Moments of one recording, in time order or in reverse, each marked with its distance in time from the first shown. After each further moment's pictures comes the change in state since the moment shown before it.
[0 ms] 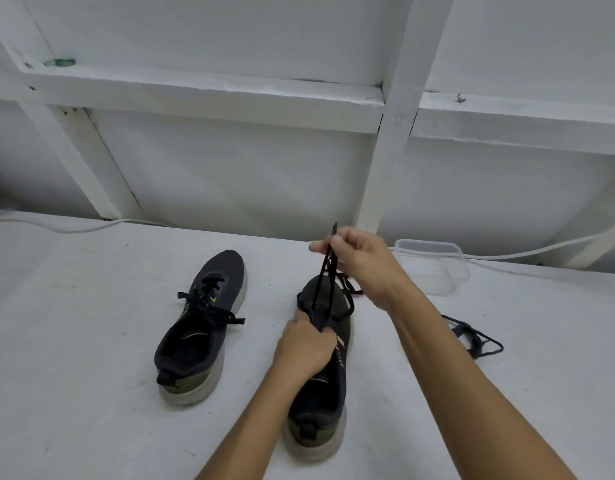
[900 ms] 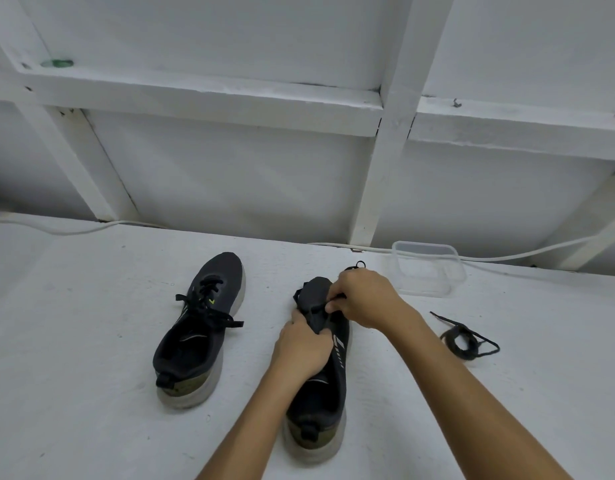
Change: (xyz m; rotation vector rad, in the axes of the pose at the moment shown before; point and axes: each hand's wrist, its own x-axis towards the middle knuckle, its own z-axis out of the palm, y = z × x) left_hand 0.002 -0.004 -0.002 0.004 0.016 -0.004; right_hand 0.002 0.039 -0.003 -1.183 -0.236 -0.013
